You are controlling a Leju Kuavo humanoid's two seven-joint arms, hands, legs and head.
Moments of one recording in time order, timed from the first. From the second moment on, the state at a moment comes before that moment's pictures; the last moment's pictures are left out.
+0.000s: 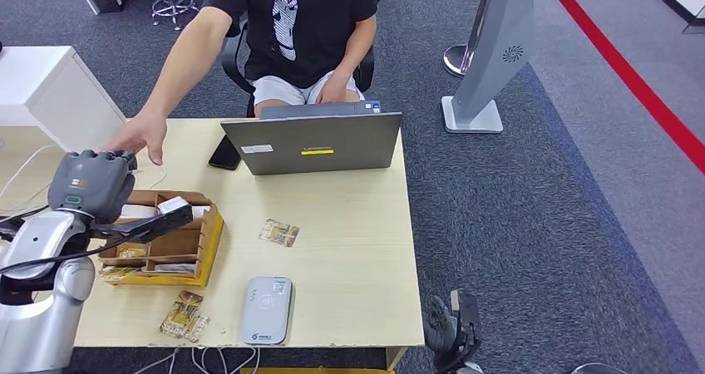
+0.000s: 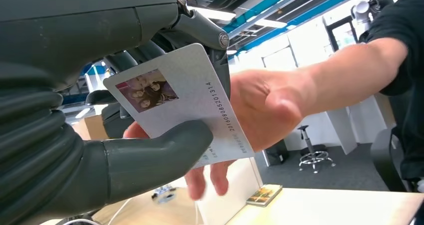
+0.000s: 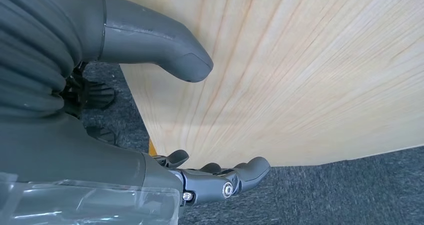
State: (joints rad) left arm -0.45 0.22 -0.09 -1.45 -1.34 -0.04 -0.08; right arm -0.21 0.24 -0.50 -0.39 0.38 0.15 -0.50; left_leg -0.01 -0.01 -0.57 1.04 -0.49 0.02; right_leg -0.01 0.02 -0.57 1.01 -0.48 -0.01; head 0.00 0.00
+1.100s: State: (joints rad) left arm -0.04 0.25 -0.08 -1.87 -1.30 0.08 -0.20; right arm -0.17 0.24 -0.50 -0.40 0.28 0.15 -0.53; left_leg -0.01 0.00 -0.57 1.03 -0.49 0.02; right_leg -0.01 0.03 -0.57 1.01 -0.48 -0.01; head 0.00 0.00
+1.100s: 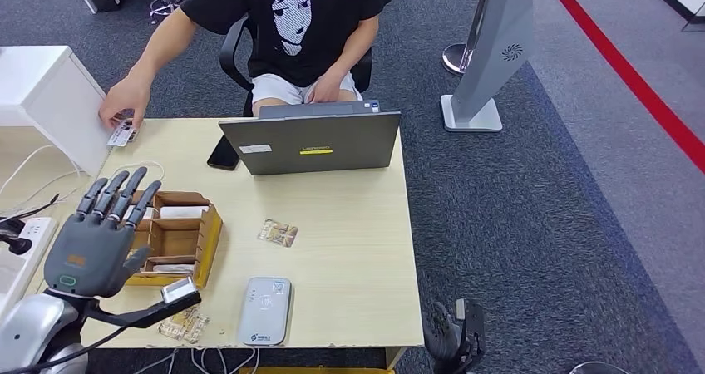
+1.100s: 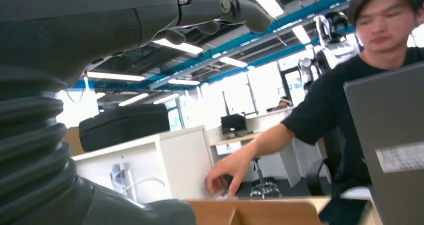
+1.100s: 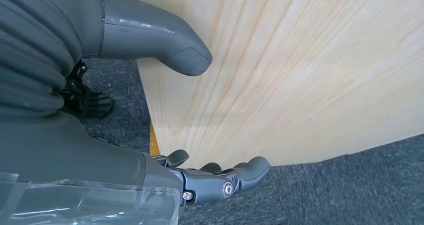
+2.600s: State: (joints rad) left arm 0.06 0.29 -0.01 -1.66 -1.31 0.09 -0.19; right arm -0.16 0.24 -0.55 -0.42 0.32 0.18 -0.53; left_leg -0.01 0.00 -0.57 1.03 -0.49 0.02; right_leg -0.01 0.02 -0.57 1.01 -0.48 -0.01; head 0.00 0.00
